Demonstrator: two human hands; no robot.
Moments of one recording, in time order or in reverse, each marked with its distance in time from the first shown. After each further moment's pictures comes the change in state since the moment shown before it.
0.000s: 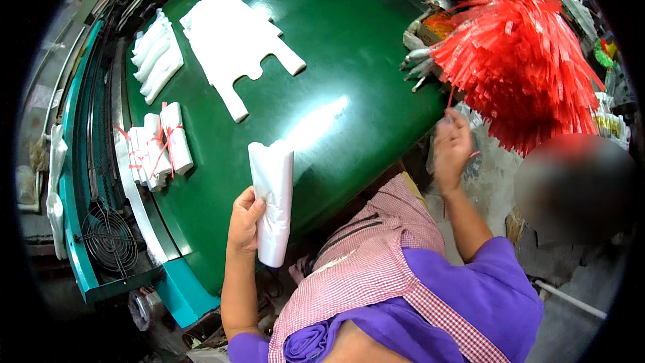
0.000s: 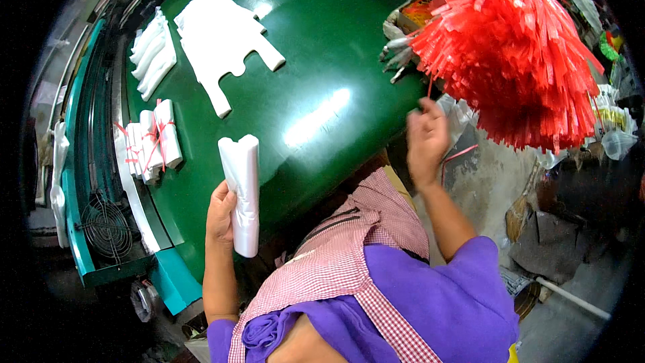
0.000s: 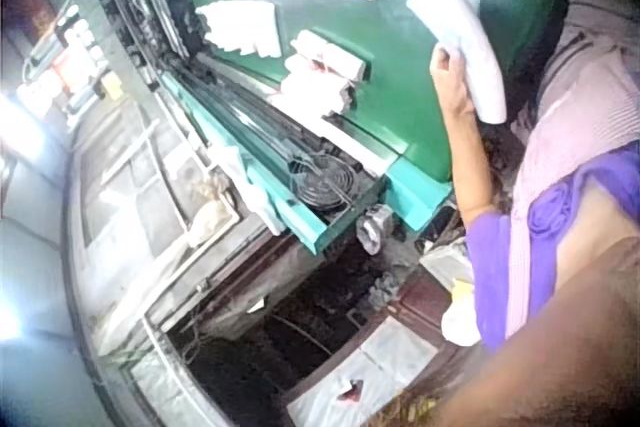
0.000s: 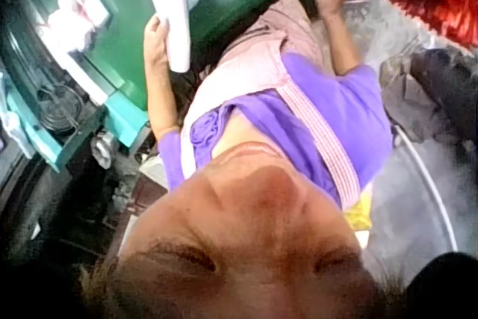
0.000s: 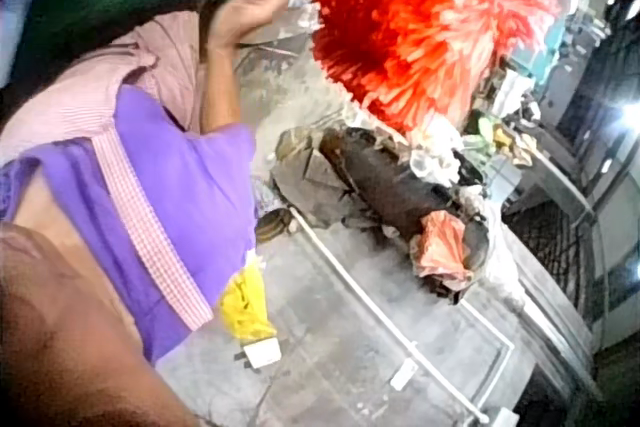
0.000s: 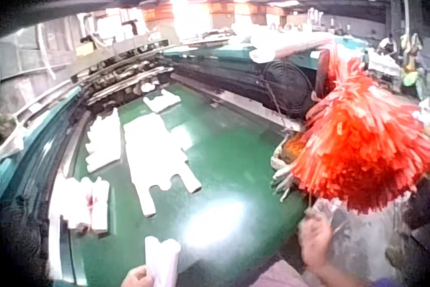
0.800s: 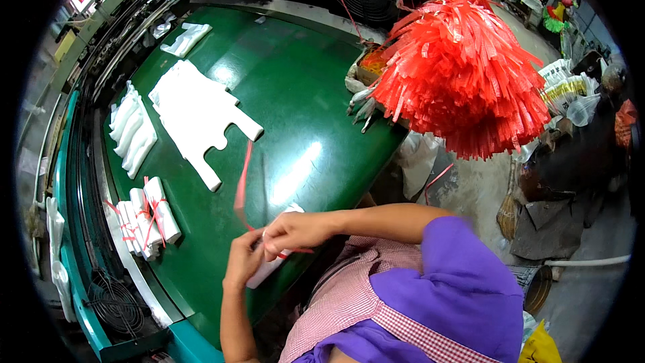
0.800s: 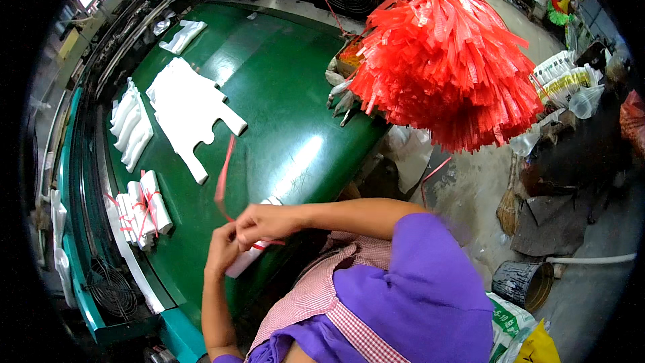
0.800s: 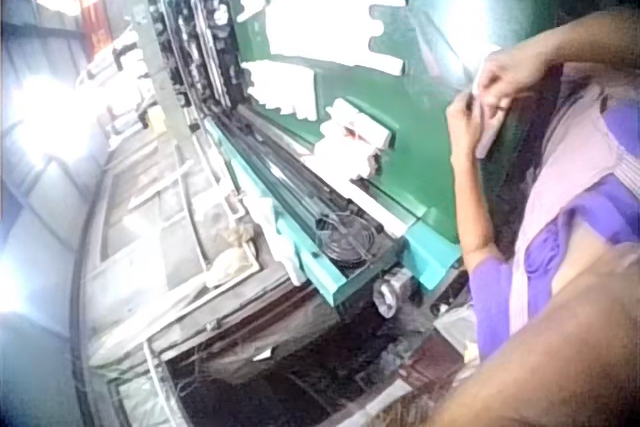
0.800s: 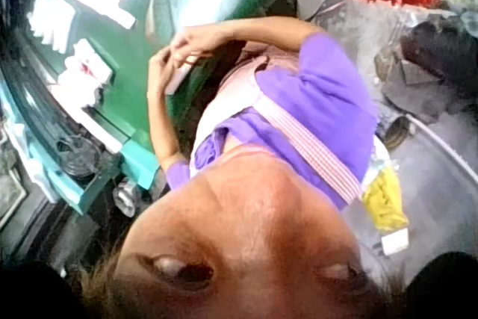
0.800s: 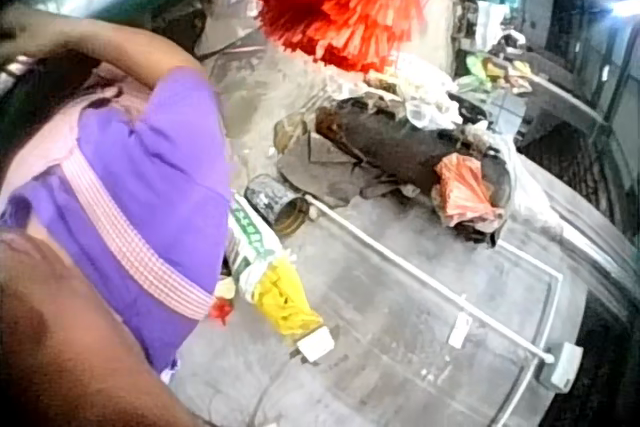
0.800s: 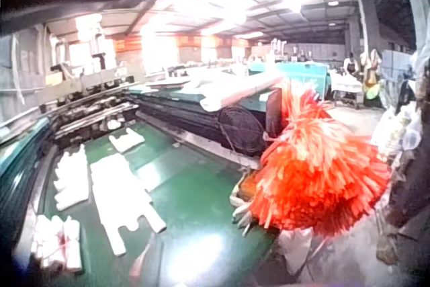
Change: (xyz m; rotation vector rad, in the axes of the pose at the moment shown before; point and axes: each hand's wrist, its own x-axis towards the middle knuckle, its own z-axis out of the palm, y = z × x) left_hand 0.043 0.013 0.019 1.161 -0.117 0.098; right_hand -0.039 -0.055 0.146 0.292 -1.657 0.410
